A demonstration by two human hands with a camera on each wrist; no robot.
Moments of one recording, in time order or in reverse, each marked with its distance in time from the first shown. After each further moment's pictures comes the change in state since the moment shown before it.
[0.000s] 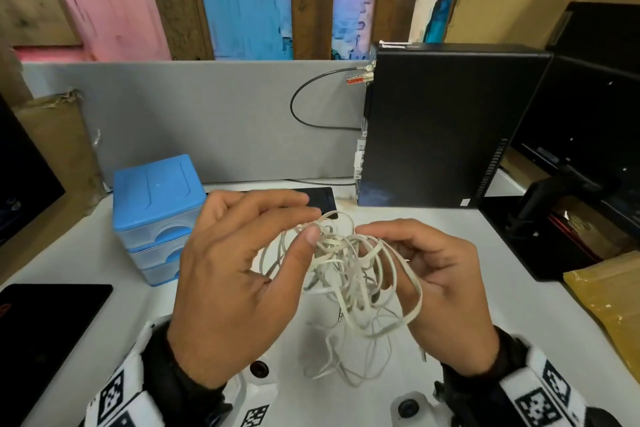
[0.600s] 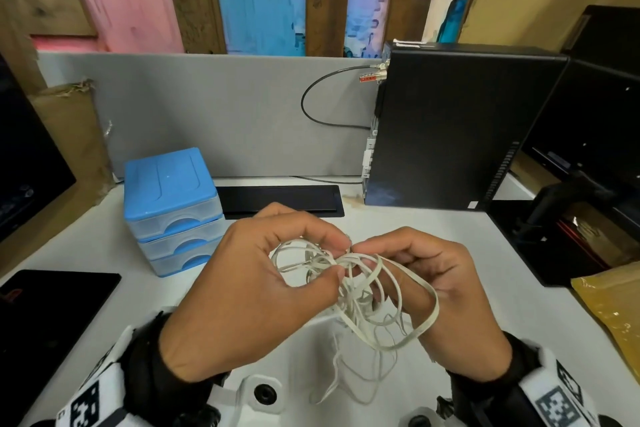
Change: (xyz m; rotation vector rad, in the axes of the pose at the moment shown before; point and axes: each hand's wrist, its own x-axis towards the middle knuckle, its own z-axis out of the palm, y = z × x) left_hand 0.001 0.004 -0.014 -0.310 -0.349 -0.308; right_hand -0.002 -0.006 0.006 0.166 -0.136 0.143
